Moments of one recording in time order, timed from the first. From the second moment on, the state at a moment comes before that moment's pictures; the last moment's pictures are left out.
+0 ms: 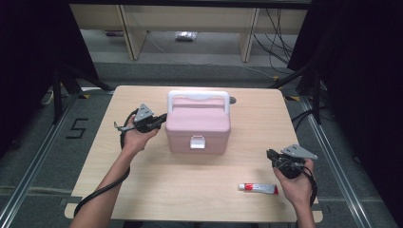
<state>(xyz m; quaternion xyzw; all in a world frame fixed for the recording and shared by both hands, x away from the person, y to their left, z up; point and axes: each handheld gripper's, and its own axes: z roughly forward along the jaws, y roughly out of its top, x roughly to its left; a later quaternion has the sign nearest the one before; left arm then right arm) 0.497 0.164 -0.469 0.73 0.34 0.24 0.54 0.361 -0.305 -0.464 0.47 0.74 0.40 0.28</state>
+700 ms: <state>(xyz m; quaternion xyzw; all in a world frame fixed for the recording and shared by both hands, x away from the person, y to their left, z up) 0.504 0.095 -0.462 0.76 0.30 0.22 0.53 0.358 -0.318 -0.463 0.48 0.73 0.39 0.28</state>
